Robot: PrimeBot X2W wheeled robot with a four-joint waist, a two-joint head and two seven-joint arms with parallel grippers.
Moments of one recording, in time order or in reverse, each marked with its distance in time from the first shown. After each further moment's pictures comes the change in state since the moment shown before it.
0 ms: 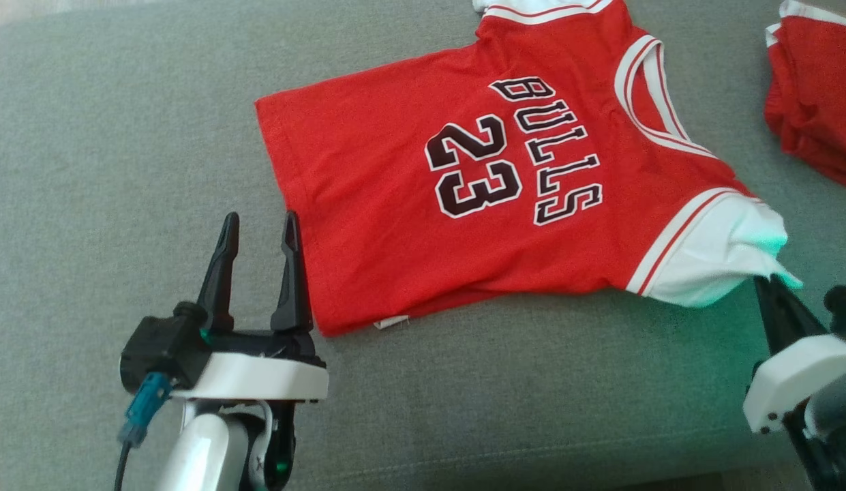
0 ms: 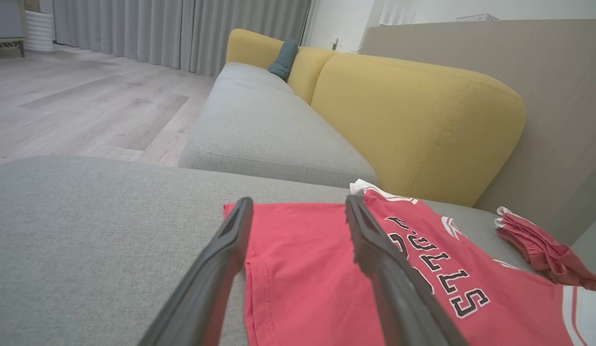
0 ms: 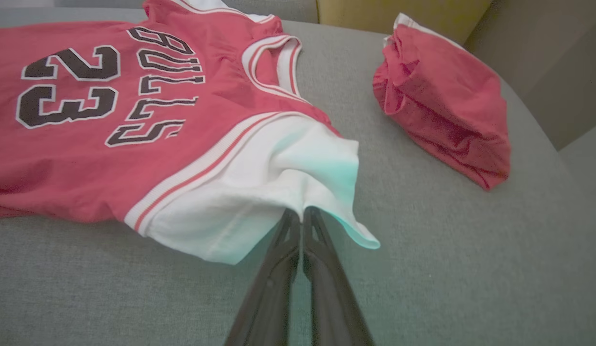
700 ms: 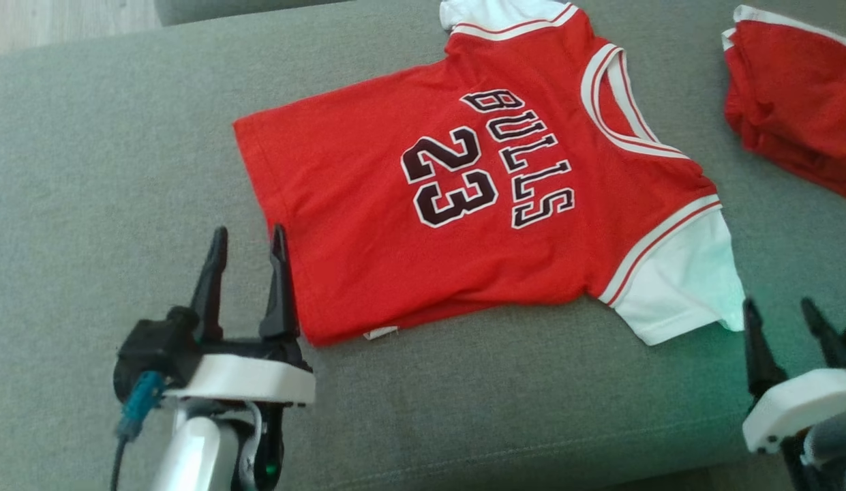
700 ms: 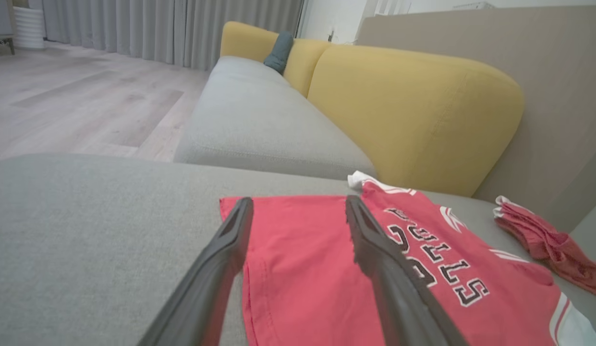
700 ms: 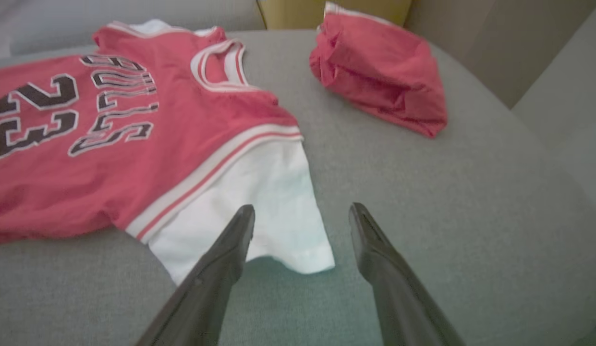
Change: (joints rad) left arm 0.003 0.000 0.040 0.059 0.000 -0.018 0.000; right arm 0.049 0.113 -0.089 0.076 -0.003 0.000 -0.126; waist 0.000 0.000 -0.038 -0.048
